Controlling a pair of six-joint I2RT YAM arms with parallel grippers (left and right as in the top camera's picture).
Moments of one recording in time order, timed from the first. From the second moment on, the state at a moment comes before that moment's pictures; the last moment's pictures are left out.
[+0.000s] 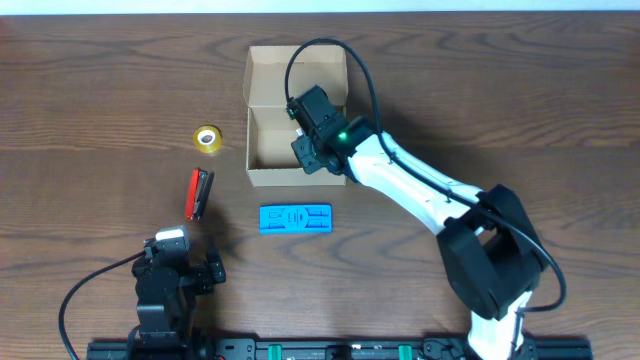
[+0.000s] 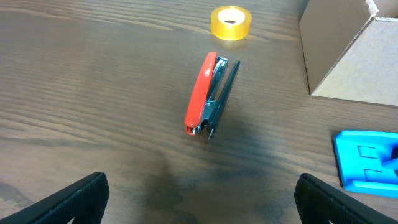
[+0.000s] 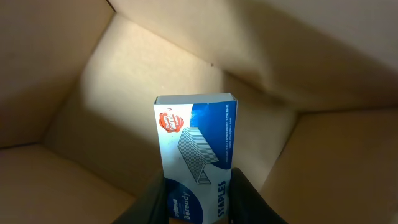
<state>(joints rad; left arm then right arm) -0.01 0.01 0.17 -0.73 -0.11 -0.09 0.69 2.00 1.48 -0.56 0.09 0.17</state>
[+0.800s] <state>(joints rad) -0.01 0.01 0.17 -0.73 -0.11 -0.09 0.69 1.95 1.63 -0.68 0.12 0.09</state>
